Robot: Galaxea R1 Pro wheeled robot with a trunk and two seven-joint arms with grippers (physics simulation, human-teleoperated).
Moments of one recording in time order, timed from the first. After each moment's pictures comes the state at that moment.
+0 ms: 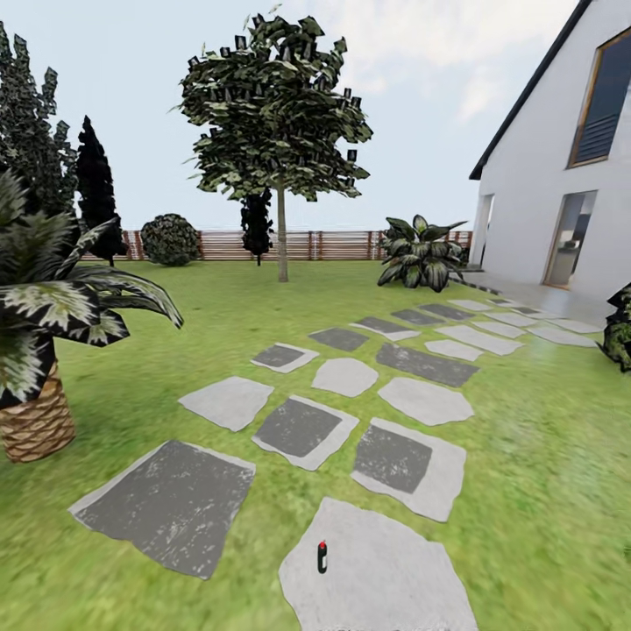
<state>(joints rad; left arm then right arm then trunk) -0.08 0.01 0.00 -0.46 0.00 -0.36 0.00 0.01 0.00 -0.01 -0.46 -0.01 -0.01 0.00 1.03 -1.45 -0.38</state>
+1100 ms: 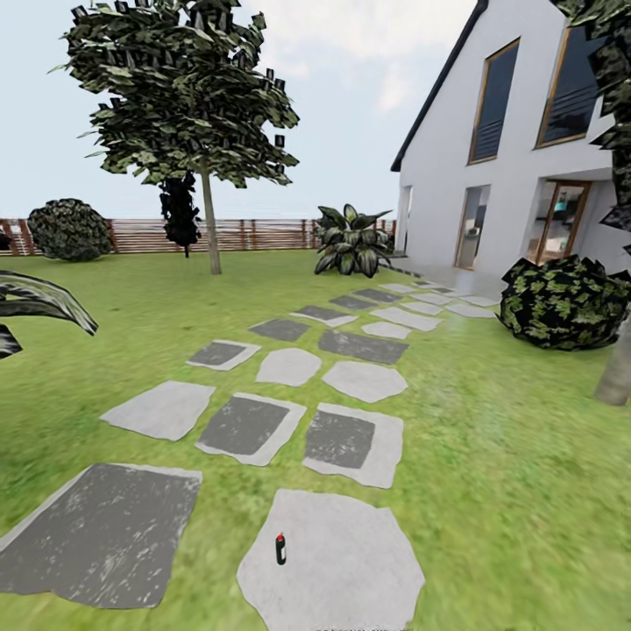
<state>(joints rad) -0.08 0.01 0.00 -0.46 0.00 -0.36 0.00 0.01 0.00 -0.01 -0.46 -0.01 -0.01 0.00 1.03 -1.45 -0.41</state>
